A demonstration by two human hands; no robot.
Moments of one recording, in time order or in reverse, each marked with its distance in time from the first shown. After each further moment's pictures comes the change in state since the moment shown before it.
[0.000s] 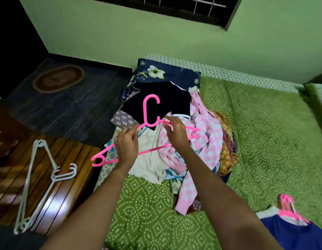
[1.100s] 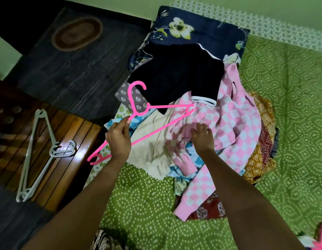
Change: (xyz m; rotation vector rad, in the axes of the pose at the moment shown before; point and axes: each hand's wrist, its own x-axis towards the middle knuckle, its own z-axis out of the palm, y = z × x) left_hand 0.015 -0.059 0.107 0.035 0.063 -0.251; right_hand 0.015 0.193 0.062 -0.898 -0.675 -0.071
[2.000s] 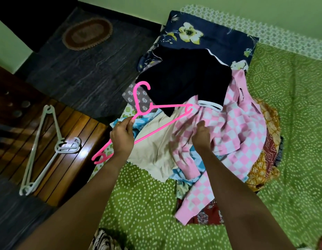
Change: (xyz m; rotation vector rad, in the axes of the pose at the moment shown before) left_hand 0.008 0.001 -0.010 -0.045 -0.072 -0.153; right_hand 0.014 -0.021 -0.034 0.807 0.084 0.347
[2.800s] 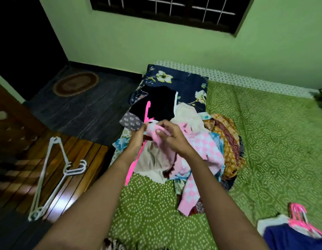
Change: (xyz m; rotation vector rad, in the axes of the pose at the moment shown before) left_hand -0.061 0.090 -0.116 -0.735 -0.547 -0.429; right_hand -0.208 -0.134 -0.106 0.720 -0.111 -0.604
